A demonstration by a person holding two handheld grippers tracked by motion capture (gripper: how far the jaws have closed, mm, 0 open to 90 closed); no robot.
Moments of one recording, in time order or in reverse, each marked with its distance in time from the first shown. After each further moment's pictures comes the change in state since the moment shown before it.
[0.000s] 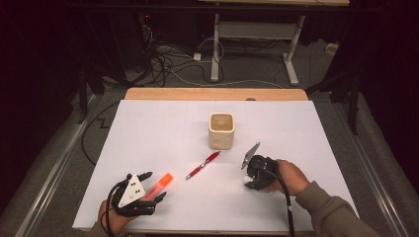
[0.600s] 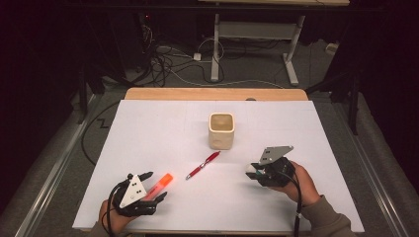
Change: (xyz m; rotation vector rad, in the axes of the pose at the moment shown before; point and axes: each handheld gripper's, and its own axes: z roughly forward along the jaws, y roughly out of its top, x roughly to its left) left arm -0.002 0.001 0.001 0.004 0.007 0.009; right arm 0.008 -0.035 -0.030 -0.453 -0.127 0.083
